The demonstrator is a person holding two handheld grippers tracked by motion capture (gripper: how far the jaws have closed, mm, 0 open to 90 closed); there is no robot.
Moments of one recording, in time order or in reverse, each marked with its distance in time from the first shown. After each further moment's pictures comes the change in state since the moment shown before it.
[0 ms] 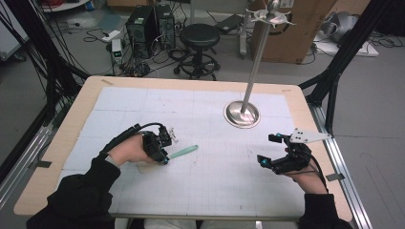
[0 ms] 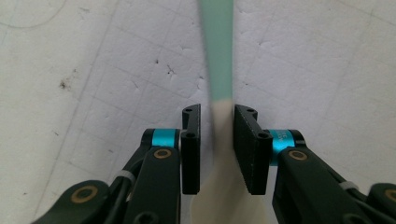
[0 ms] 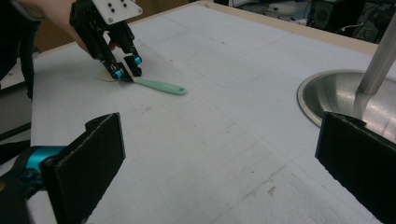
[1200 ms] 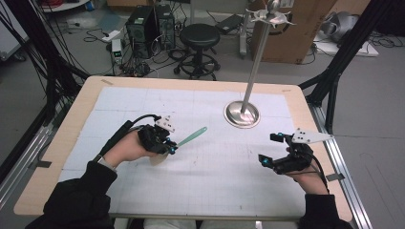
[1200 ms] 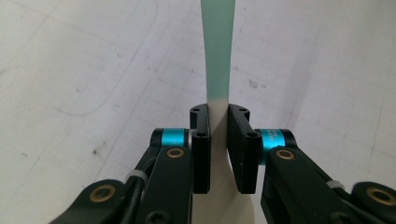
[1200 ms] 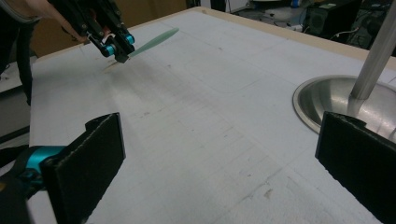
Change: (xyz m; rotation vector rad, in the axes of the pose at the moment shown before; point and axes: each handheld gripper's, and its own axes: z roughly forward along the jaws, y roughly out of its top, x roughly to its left) left arm -0.006 0.001 -0.042 -0.380 -0.026 -0.031; right arm 0.001 0.001 -0.004 -0.022 -0.012 0.001
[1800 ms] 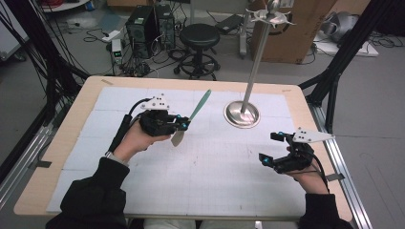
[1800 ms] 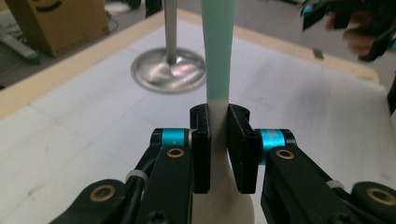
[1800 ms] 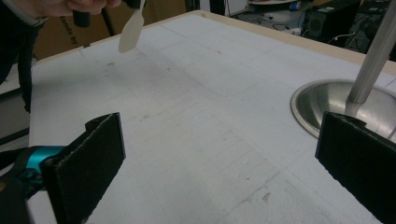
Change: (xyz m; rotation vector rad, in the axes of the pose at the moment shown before) left arm 0.009 0.033 -0.024 -0.477 0.030 -0.093; right arm -0.001 0.002 -0.001 -0.011 -0.002 -0.009
